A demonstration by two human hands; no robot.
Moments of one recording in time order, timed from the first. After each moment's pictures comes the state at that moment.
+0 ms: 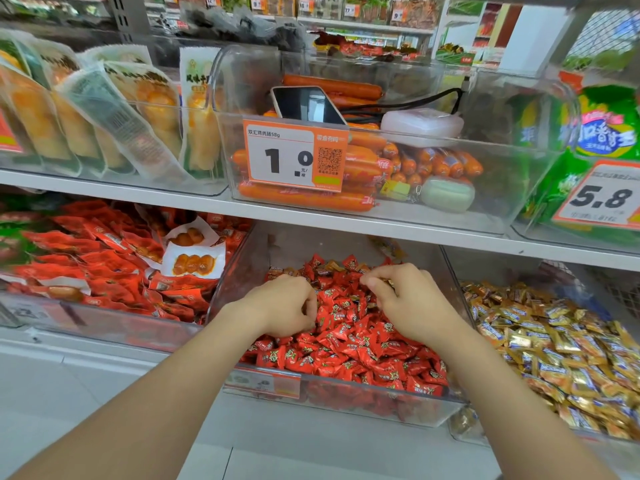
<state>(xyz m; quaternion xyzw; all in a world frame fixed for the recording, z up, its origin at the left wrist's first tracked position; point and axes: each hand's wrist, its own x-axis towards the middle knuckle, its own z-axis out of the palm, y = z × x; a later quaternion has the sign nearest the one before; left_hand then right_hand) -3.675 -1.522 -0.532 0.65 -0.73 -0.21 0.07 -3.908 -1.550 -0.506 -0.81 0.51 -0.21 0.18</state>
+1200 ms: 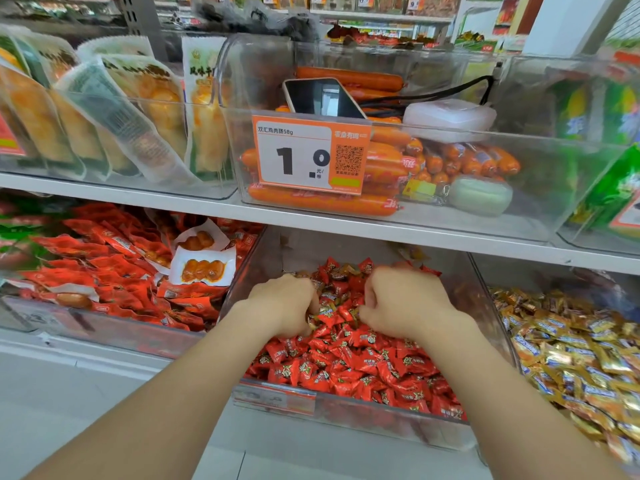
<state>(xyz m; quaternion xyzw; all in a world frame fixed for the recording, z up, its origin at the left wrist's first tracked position) -3.666 -1.530 -0.527 0.71 -0.68 -0.16 -0.03 -3.866 -1.575 -0.507 -0.86 0.51 0.00 -0.01</state>
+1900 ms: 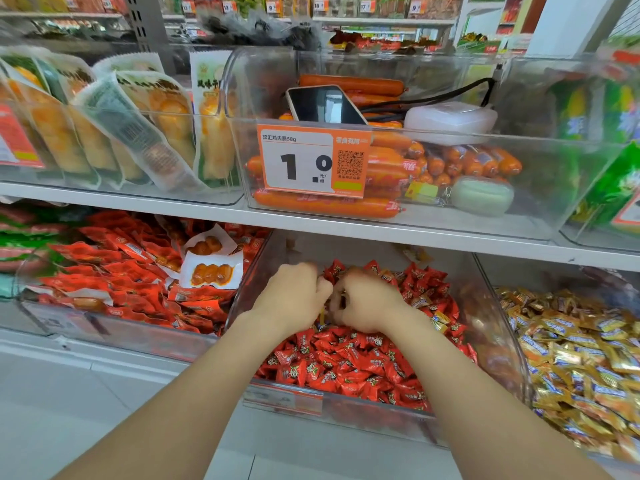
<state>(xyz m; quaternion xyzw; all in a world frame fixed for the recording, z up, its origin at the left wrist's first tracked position) -3.671 -1.528 -0.529 0.74 -0.62 -0.15 0.20 -3.821 -1.599 -0.548 -0.88 0.45 -0.05 0.15</state>
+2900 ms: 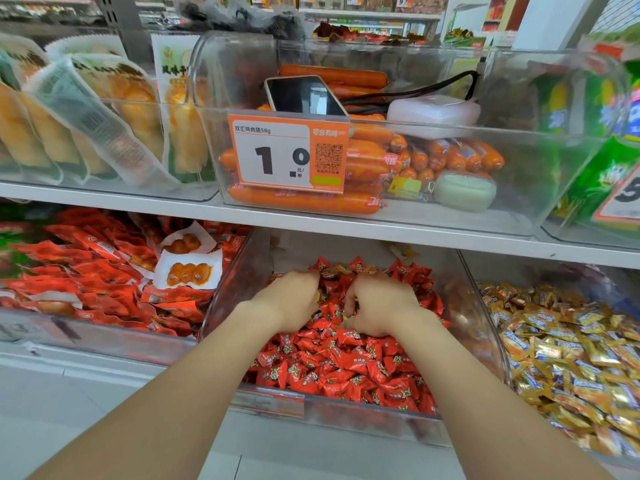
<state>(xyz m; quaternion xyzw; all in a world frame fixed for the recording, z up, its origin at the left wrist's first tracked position) -3.669 -1.563 -0.561 0.65 -0.74 -0.12 0.05 -3.859 -1.606 -0.550 -0.86 0.51 0.03 0.08</state>
